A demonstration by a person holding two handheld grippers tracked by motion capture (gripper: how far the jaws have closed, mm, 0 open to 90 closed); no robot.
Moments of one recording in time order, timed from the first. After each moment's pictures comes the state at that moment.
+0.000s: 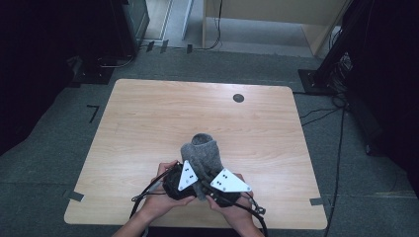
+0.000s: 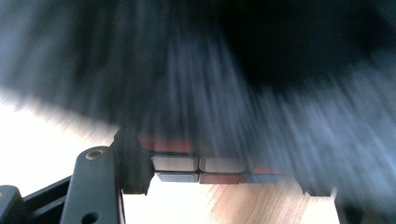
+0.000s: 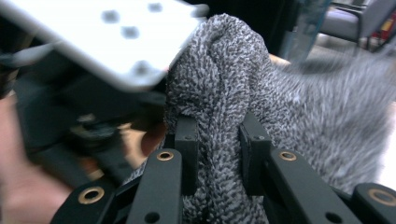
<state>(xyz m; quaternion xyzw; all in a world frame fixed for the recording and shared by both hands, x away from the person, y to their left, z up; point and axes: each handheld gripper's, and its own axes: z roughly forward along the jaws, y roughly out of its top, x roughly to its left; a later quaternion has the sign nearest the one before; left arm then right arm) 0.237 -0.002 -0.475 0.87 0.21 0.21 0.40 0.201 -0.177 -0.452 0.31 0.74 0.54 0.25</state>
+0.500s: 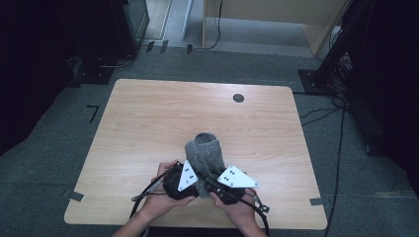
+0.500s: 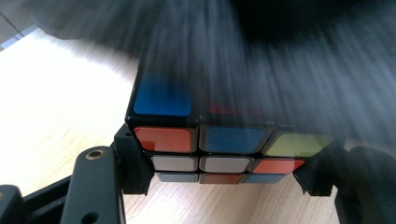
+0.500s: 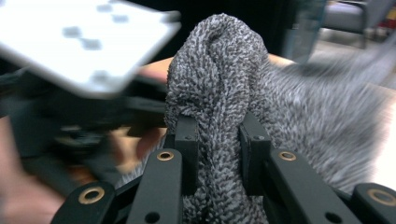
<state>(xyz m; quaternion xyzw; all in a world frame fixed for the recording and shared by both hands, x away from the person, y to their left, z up) 0.236 -0.001 -0.474 0.87 0.21 0.21 0.40 0.206 -0.191 -0.451 0.34 0.72 0.55 0.23</state>
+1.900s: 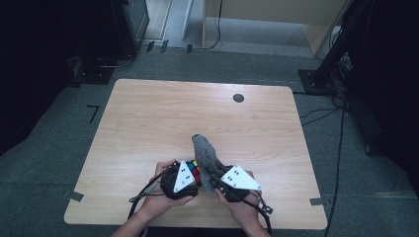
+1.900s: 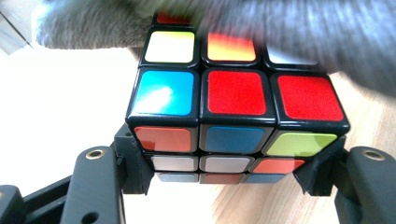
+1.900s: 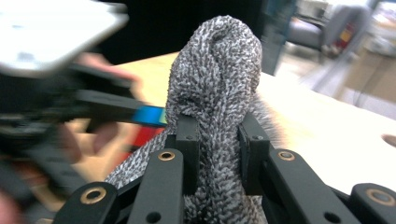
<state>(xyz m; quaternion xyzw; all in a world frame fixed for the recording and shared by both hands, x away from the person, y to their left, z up) 0.237 0.006 -0.475 0.85 0.21 0.22 0.43 0.207 -0.200 -0.450 0.34 0.71 0.54 0.28</state>
